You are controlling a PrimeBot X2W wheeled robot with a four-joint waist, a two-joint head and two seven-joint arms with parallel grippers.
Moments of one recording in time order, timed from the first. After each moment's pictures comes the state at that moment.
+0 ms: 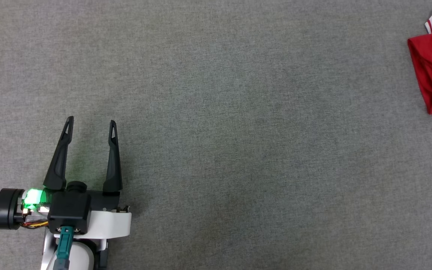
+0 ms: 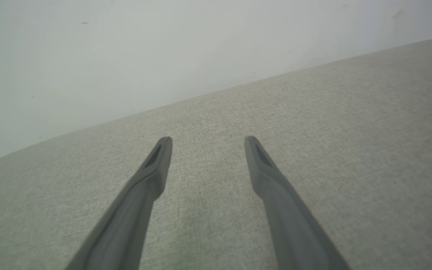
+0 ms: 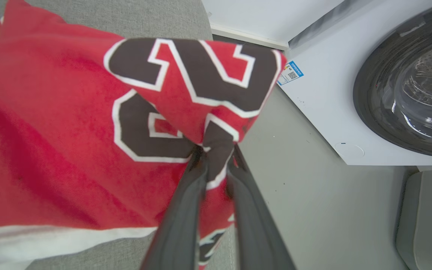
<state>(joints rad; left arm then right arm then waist) -0.11 0.26 -0.15 -0.17 0.02 0.20 -0.26 -0.82 -0.84 0.24 0.71 0.44 0.13 0.31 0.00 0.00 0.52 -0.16</state>
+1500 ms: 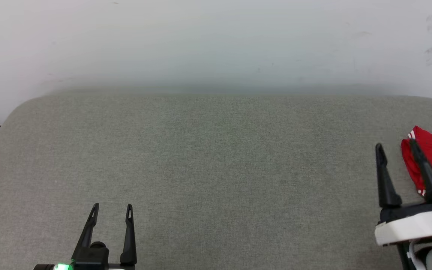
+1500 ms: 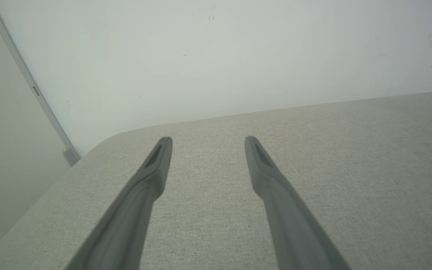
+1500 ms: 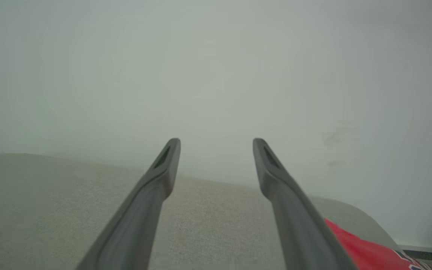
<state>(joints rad) 0.14 0.18 -0.16 -0.02 -0.04 0.20 -0.26 -0.11 -0.16 -0.08 0.03 0.09 0.13 -0.25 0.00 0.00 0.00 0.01</state>
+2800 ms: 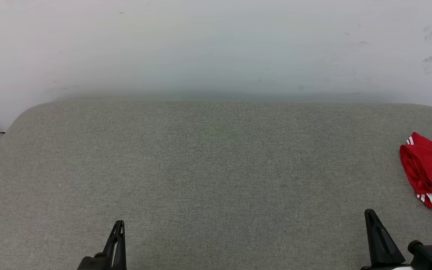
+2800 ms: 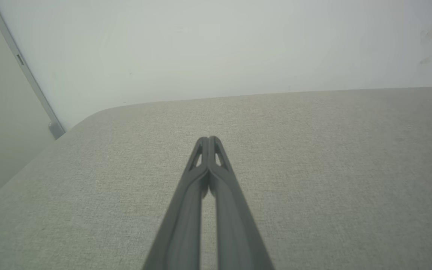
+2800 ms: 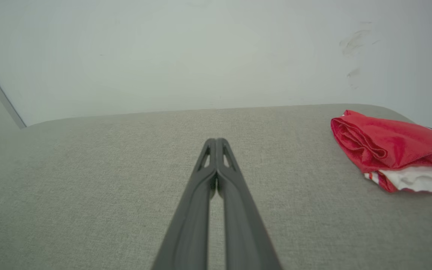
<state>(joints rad) 0.18 0.15 -0.14 0.03 -0.06 0.15 -0.26 0.15 -0.05 -0.05 0.09 0.13 0.13 -0.26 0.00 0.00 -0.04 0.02</state>
